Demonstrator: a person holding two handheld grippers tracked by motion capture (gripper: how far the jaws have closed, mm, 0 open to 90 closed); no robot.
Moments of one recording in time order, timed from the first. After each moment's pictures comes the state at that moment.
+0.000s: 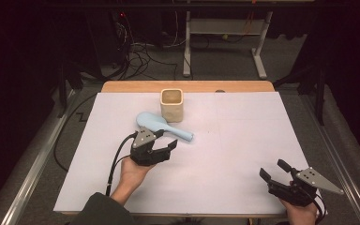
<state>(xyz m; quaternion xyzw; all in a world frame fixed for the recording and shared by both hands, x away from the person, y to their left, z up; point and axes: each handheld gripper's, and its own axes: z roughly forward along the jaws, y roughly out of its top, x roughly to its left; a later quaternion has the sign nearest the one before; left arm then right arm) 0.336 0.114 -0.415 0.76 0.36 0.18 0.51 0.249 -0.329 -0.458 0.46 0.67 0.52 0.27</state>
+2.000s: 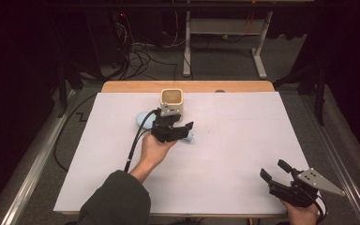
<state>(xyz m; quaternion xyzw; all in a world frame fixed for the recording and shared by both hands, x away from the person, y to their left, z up) 0.398 0.063 -0.384 0.80 0.39 0.15 0.44 0.247 -0.330 -0.457 0.45 0.67 0.52 0.28</state>
